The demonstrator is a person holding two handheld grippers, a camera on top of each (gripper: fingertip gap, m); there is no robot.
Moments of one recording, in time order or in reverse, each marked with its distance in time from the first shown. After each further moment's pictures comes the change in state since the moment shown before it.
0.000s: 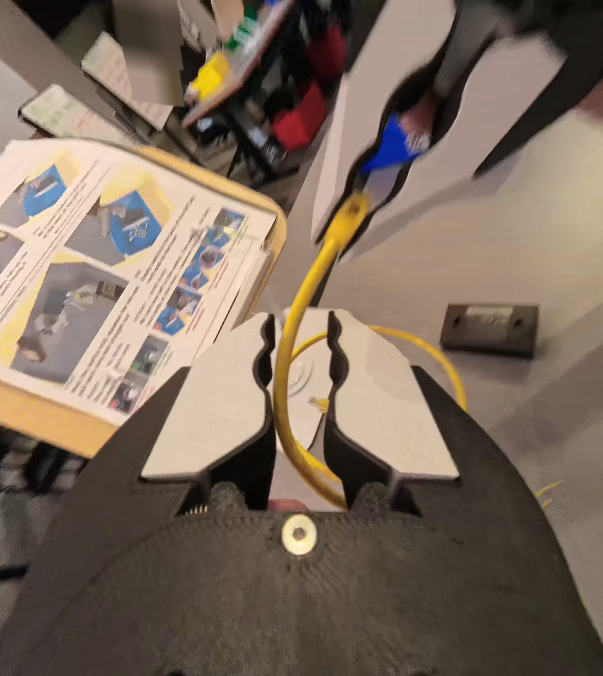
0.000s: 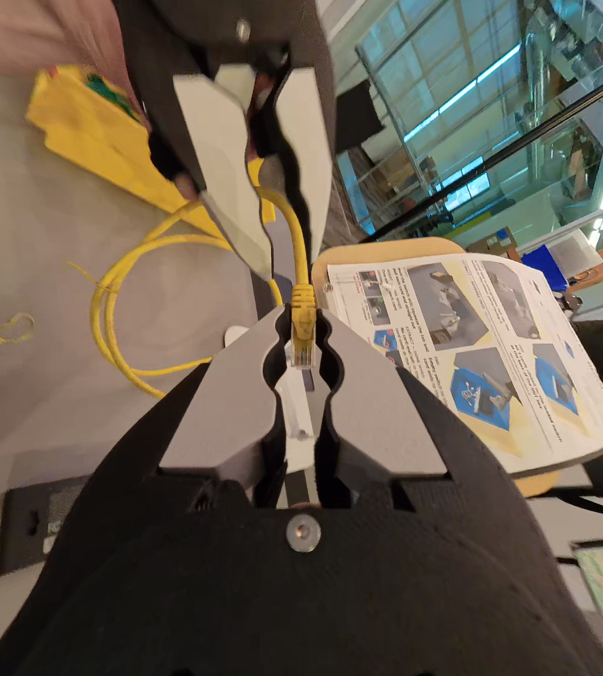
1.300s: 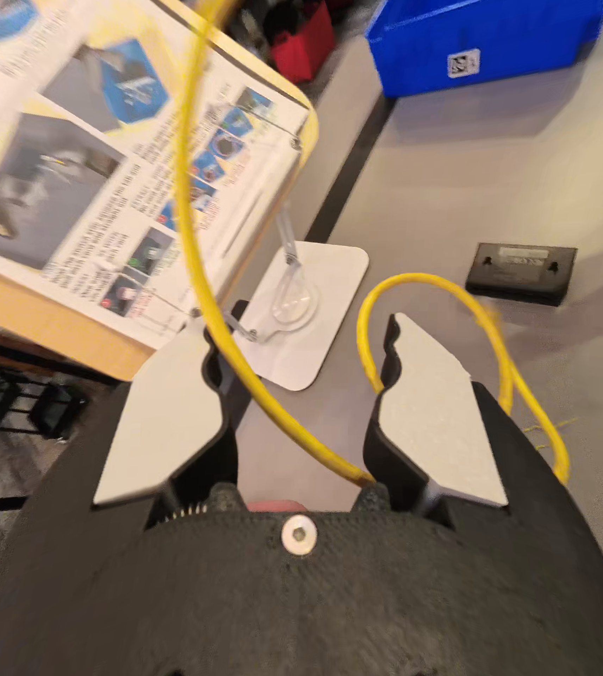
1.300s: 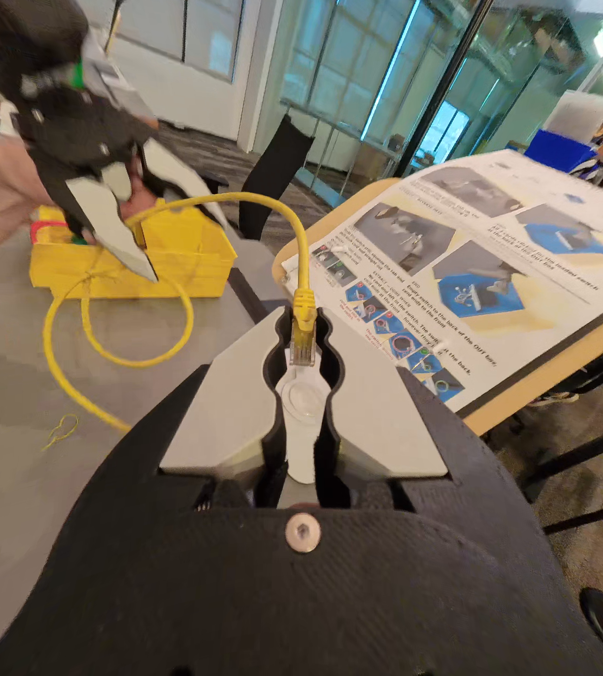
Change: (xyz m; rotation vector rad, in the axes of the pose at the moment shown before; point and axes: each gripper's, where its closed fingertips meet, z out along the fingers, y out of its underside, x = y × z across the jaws) left arm -0.032 0.071 -0.014 -0.115 0.027 -0.144; right arm 0.062 0.041 -0.034 0.123 0.081 0.530
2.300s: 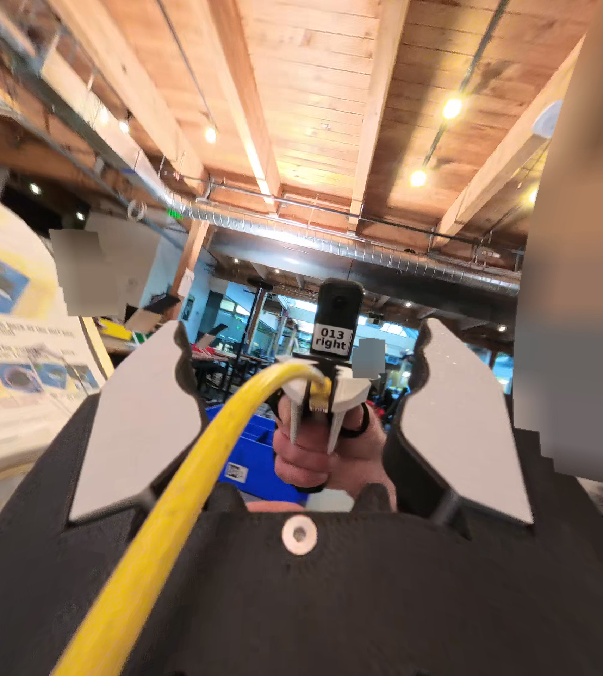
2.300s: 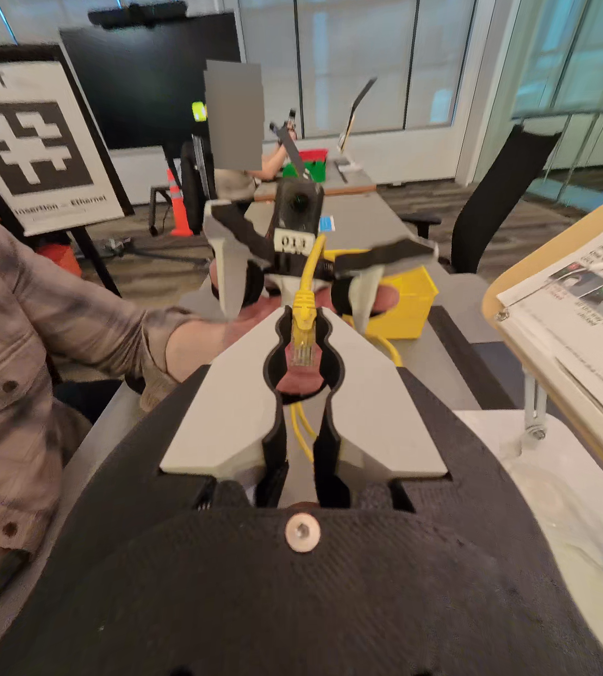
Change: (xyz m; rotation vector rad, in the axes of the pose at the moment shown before) left arm 0.031 -0.132 -0.016 1.163 0.363 -0.780; right arm -0.091 -0.019 0.020 0.136 -0.611 0.342
